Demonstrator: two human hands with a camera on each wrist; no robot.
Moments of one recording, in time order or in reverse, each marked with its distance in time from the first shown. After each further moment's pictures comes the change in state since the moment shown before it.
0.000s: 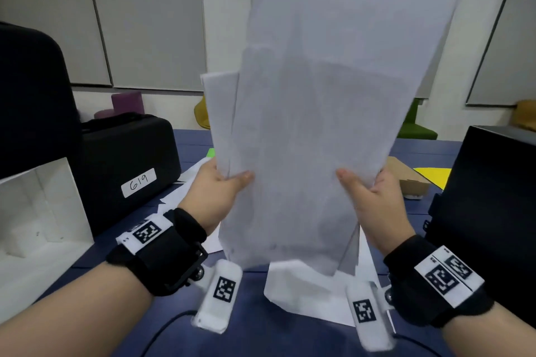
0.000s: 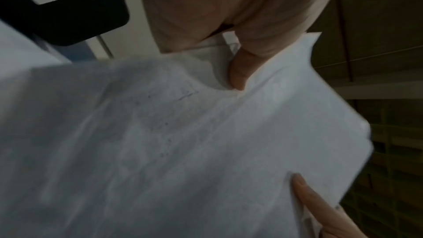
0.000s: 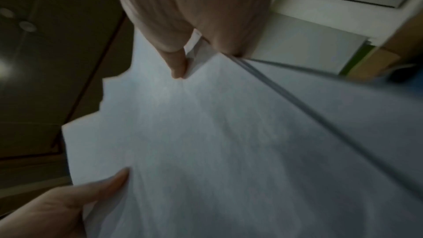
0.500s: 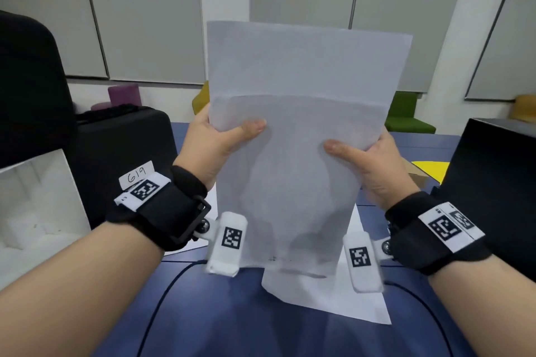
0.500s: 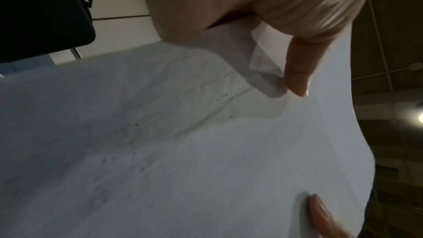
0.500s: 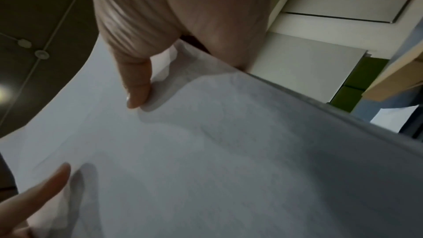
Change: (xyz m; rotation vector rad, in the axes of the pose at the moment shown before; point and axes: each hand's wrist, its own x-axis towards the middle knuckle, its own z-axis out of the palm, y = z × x) left_hand 0.018 0.048 0.007 -0.131 0.021 0.190; right_hand 0.030 -0.032 0.003 0.106 -0.172 0.053
